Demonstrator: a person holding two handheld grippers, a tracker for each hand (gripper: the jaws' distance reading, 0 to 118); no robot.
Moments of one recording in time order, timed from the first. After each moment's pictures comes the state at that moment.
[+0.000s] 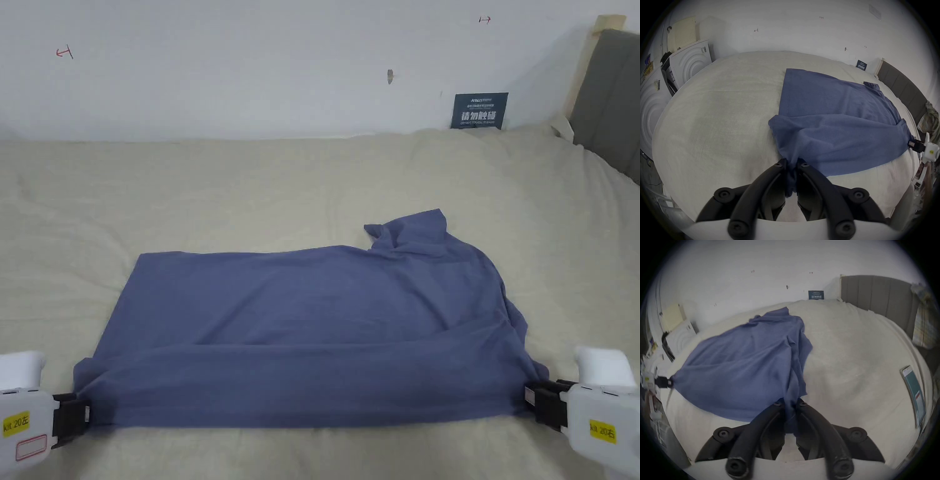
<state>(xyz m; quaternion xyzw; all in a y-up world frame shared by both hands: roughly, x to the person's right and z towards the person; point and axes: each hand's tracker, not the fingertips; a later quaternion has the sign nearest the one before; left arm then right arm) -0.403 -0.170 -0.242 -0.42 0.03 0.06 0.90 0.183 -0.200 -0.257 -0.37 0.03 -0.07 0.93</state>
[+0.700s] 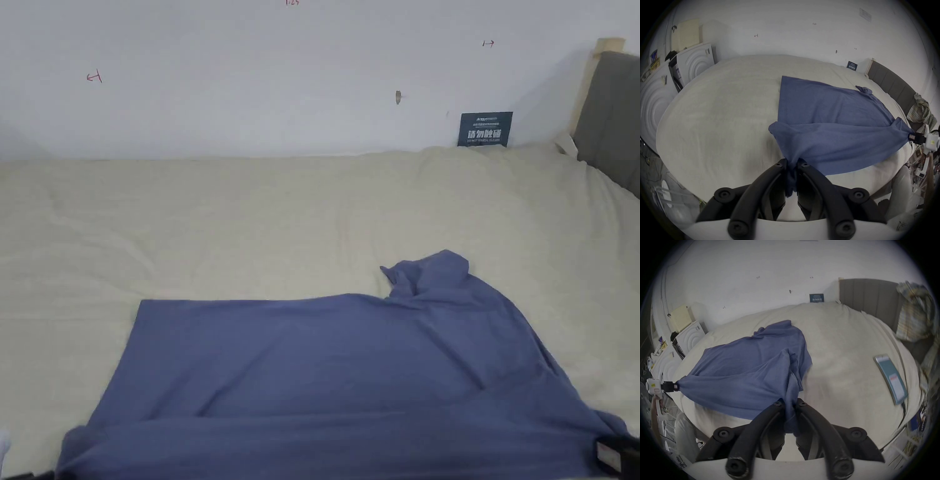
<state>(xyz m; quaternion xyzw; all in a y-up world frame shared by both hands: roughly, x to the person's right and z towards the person) -0.395 -0.158 -0.108 -0.42 0.01 0.07 0.90 0.224 -0.160 -0.141 -0.38 0.06 -0.08 0.92</state>
